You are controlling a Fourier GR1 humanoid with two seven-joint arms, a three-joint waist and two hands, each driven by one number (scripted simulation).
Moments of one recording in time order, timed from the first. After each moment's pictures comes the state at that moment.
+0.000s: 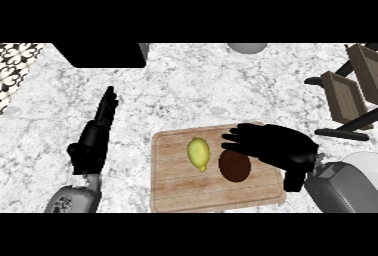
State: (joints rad) left arm -0.13 0.10 -0.13 -1.55 -0.10 0.23 0.03; right arm -0.33 -0.42 0.39 -1.61 1.00 0.62 -0.45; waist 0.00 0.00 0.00
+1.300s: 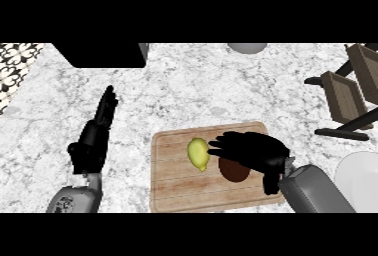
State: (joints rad) left arm -0.13 0.06 -0.09 -1.55 -0.15 0.19 0.03; right arm -0.32 -0.27 0.40 -1.45 1.16 0.57 -0.50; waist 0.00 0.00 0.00
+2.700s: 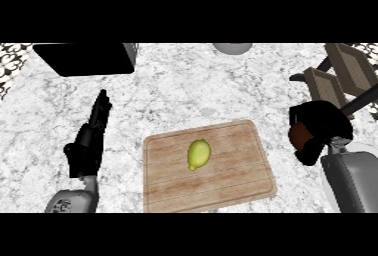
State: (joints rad) left arm -0.11 0.05 -0.05 -1.55 -0.16 0.20 0.03; right arm -0.34 -0.30 0.01 -1.40 1.36 0.53 0.03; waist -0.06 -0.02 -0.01
